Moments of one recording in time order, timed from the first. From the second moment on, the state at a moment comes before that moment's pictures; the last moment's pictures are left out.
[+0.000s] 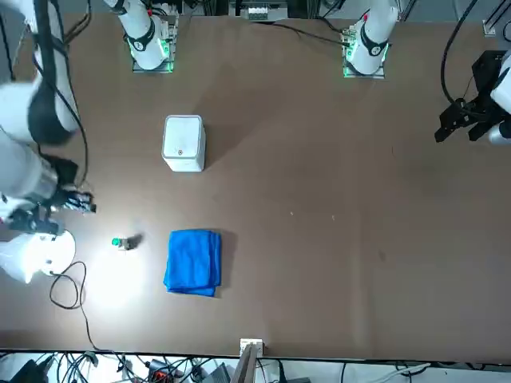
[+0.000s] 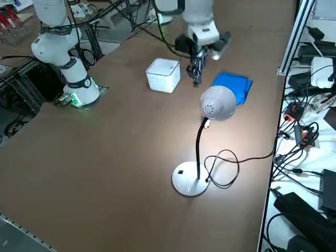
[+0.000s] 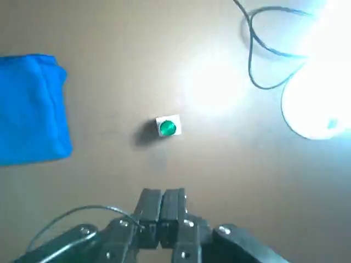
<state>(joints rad) 0.05 0.43 -0.05 -1.57 0.00 2.01 0.08</state>
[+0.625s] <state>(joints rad) 0.05 0.58 -0.05 -1.59 0.00 2.26 0.13</state>
